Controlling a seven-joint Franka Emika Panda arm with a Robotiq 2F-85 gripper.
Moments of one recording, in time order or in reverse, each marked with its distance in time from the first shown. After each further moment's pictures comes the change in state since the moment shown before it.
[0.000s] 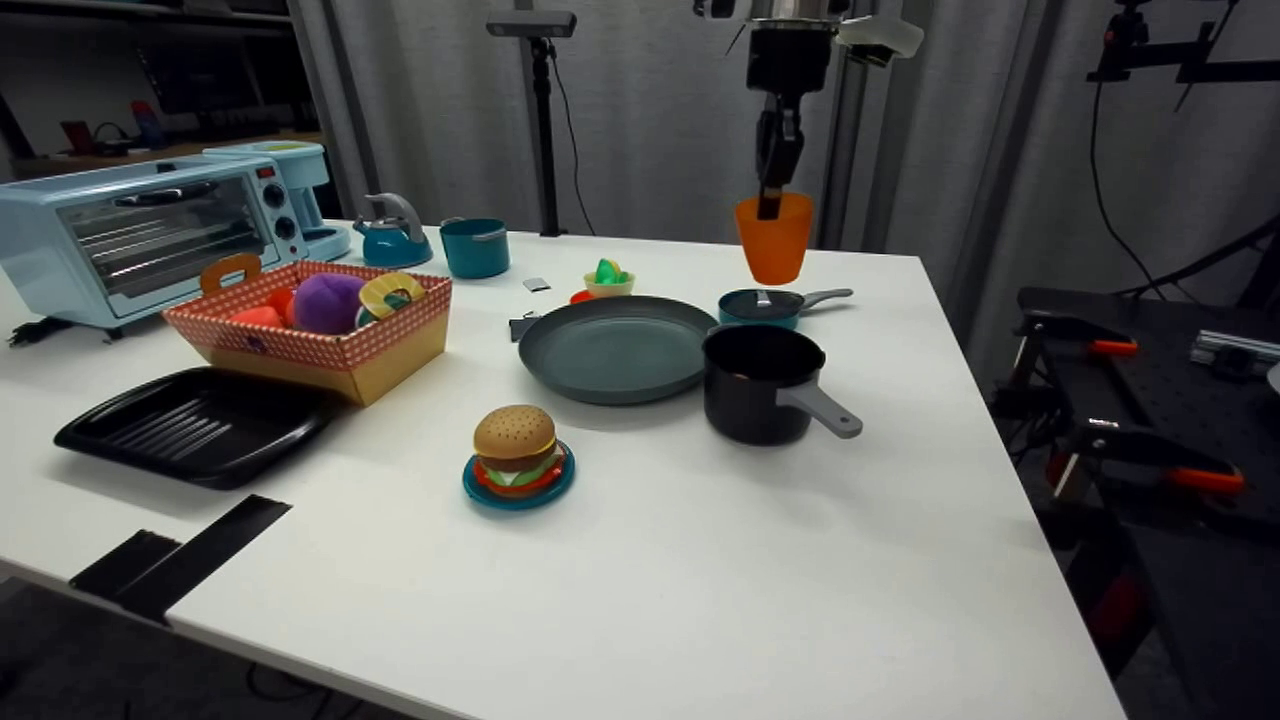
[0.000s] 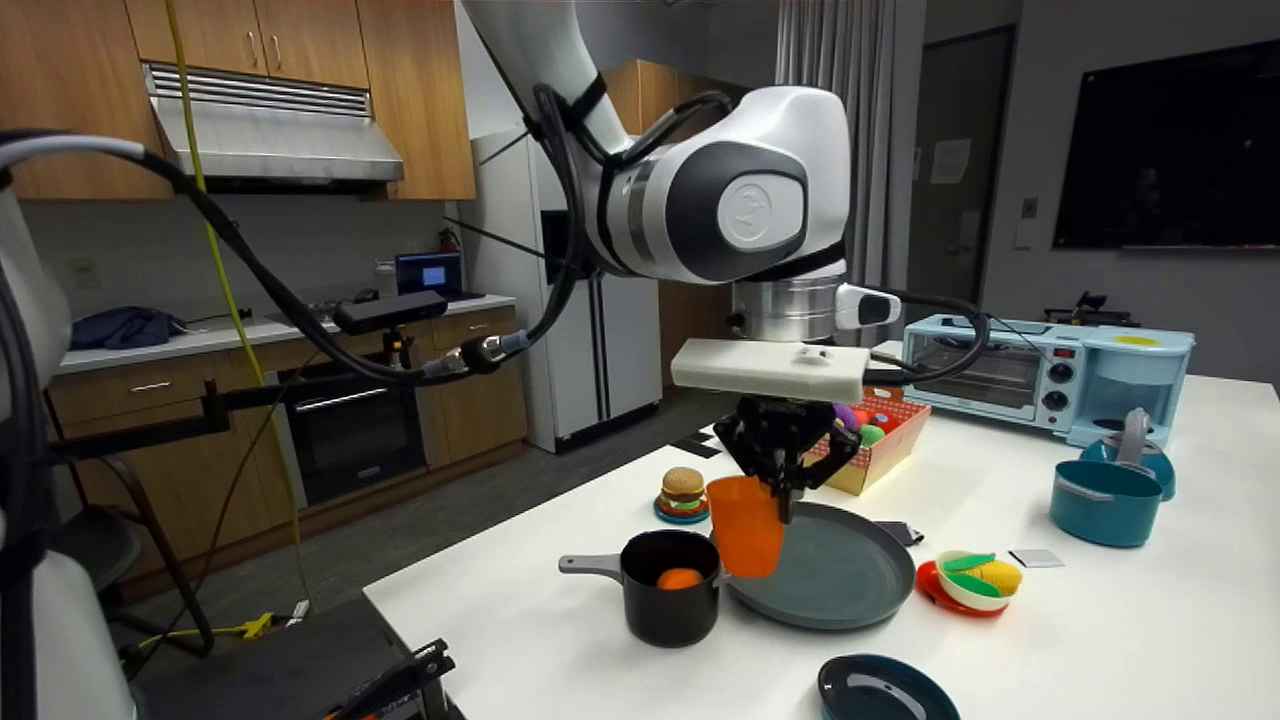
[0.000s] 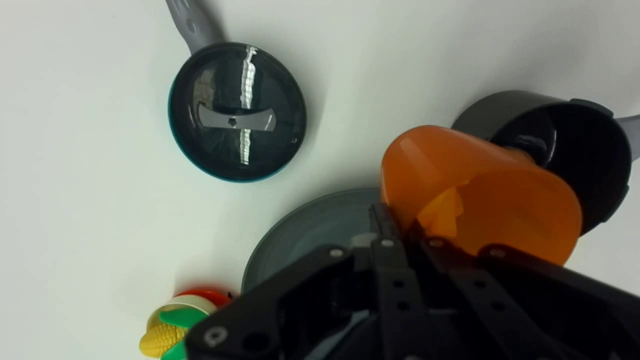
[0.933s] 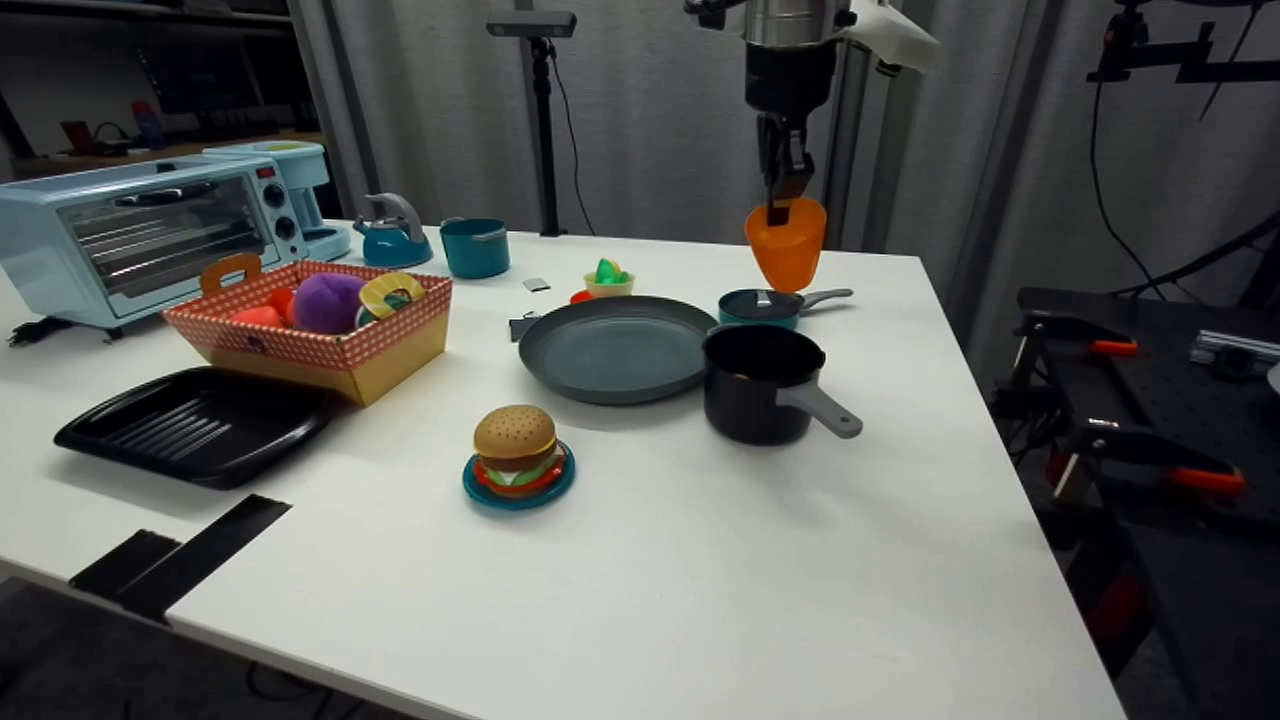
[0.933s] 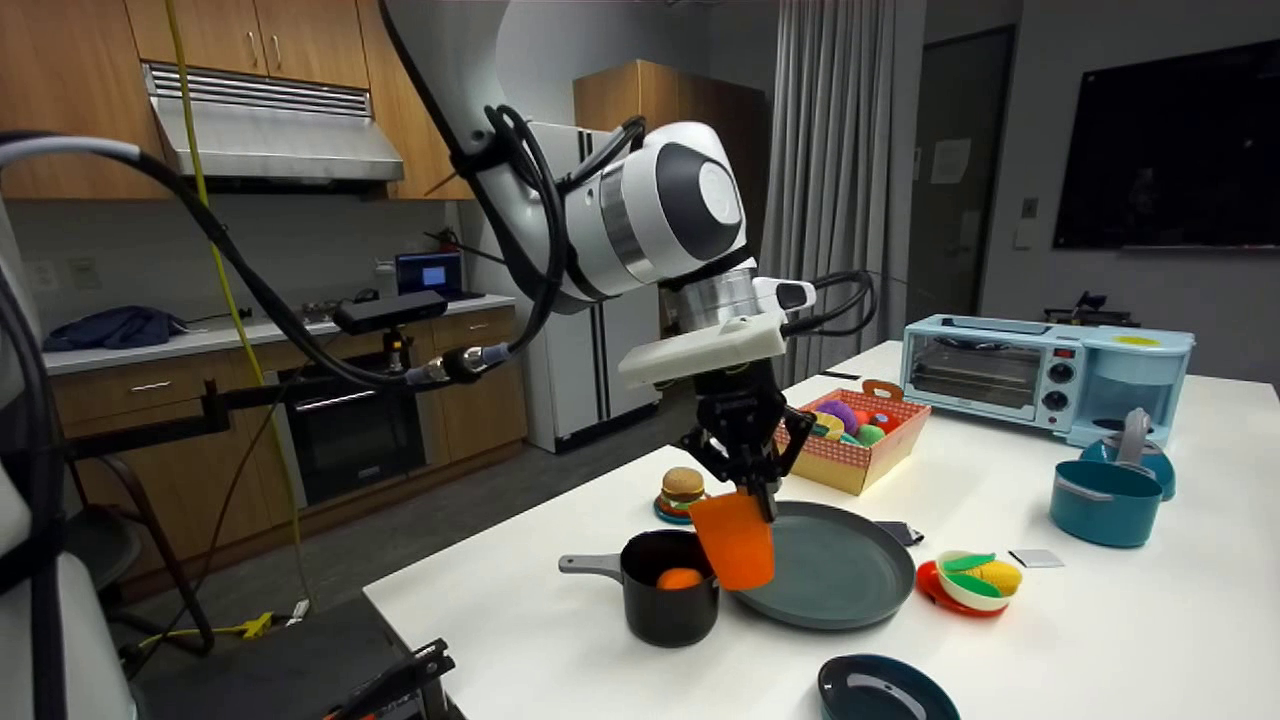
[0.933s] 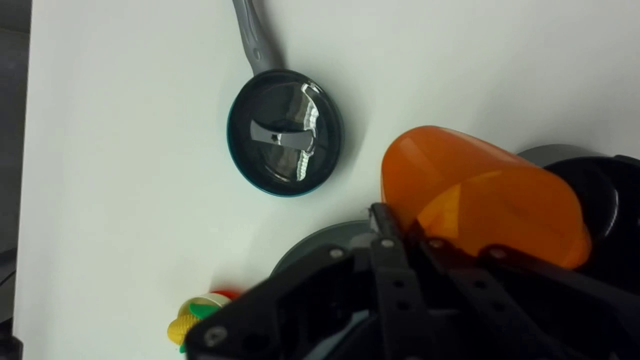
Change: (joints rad) arm 0.134 -0.013 -0.021 -0.019 -0.546 -0.060 0.490
